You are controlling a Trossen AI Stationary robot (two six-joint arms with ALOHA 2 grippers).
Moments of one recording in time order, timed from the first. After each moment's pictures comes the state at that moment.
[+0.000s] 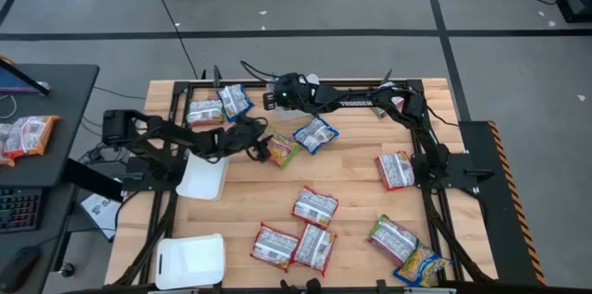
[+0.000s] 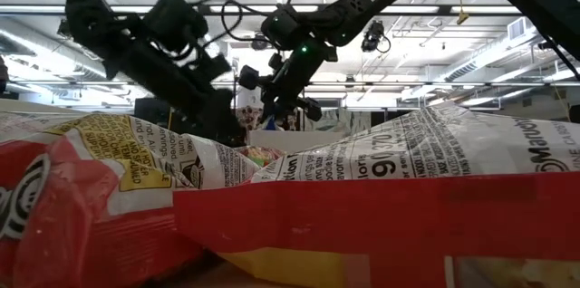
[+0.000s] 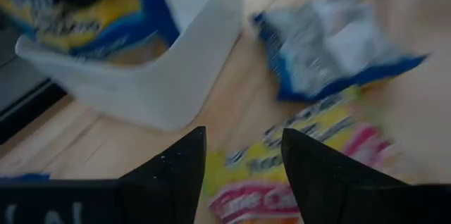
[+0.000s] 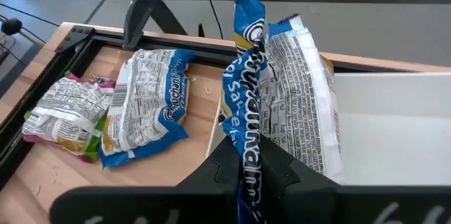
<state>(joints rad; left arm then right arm) 0.19 1.56 0.46 0.56 -0.43 -0.10 -0.35 2.16 1.67 -0.18 0.37 0.79</state>
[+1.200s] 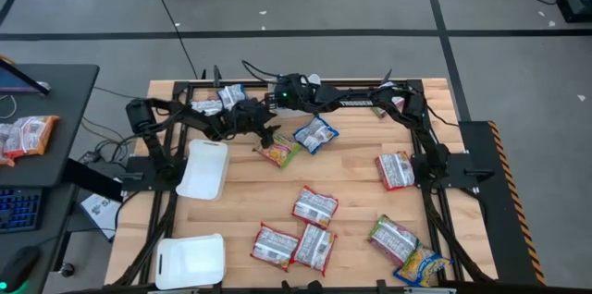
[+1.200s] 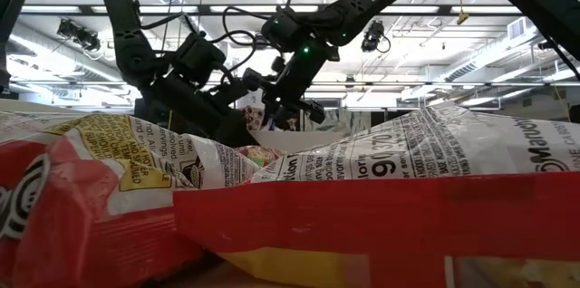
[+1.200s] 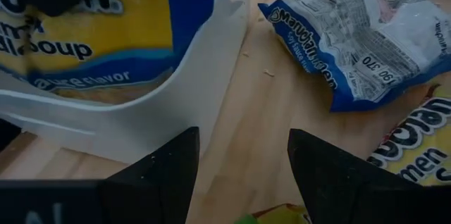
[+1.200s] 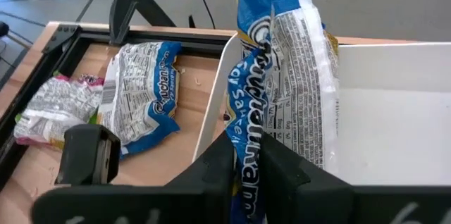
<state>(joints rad) 0.47 1.78 0.58 0.71 0.00 0.12 -0.35 2.16 1.66 -0.23 0.35 0.83</state>
